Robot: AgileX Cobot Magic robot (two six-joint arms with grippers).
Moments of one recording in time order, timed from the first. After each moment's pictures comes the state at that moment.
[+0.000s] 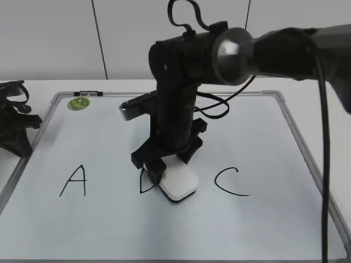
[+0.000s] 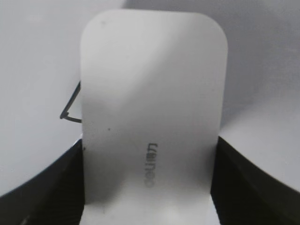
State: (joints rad) left arm 0.07 2.13 -1.39 -0.25 0.85 0.20; right arm 0.67 2.21 -1.78 0.07 1.12 -0.04
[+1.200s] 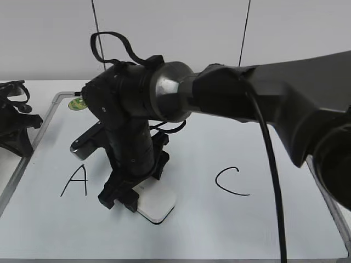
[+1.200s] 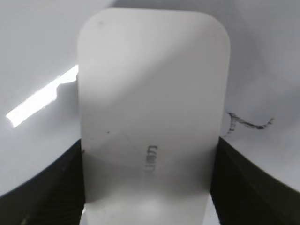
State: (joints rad) left arm 0.07 2.13 -1.39 -0.26 0.85 0.20; right arm 0.86 2.30 -1.87 -0.09 1.18 -0.08
